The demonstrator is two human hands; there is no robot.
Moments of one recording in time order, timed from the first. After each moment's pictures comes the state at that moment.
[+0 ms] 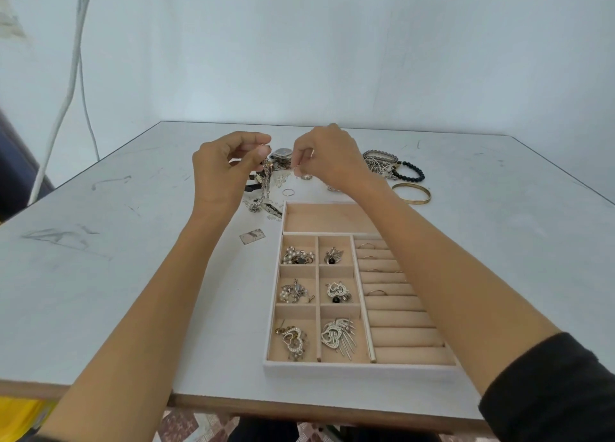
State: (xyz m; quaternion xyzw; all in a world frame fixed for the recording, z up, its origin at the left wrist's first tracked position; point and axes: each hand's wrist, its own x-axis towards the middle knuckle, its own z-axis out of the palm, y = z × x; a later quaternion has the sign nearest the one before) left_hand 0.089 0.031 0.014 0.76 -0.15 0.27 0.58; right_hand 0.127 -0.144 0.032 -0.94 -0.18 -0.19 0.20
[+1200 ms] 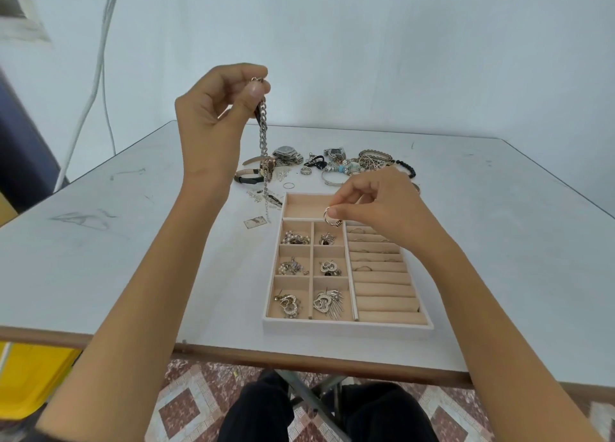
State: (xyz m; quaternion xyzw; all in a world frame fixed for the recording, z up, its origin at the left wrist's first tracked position) left_hand 0.022 0.021 0.072 0.63 -0.25 0.32 0.67; right_hand -0.018 -0.184 0.030 -0.89 -0.13 -0.11 0.43
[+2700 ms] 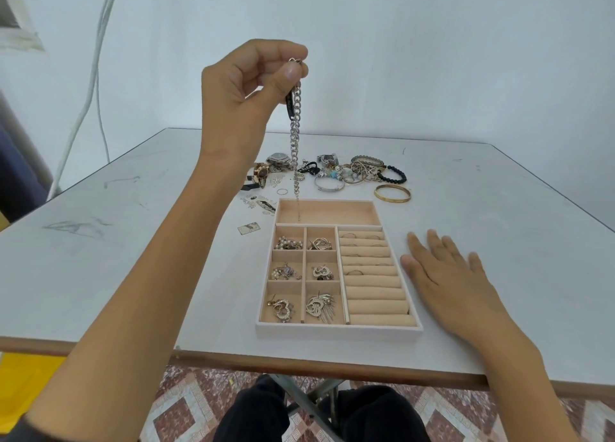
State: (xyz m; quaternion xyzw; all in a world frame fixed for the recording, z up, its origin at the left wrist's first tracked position) left_hand 0.012 -0.004 0.103 0.64 -0.32 0.29 0.64; right_hand -0.085 -0.244 -0.027 -0.99 0.10 0.01 0.09
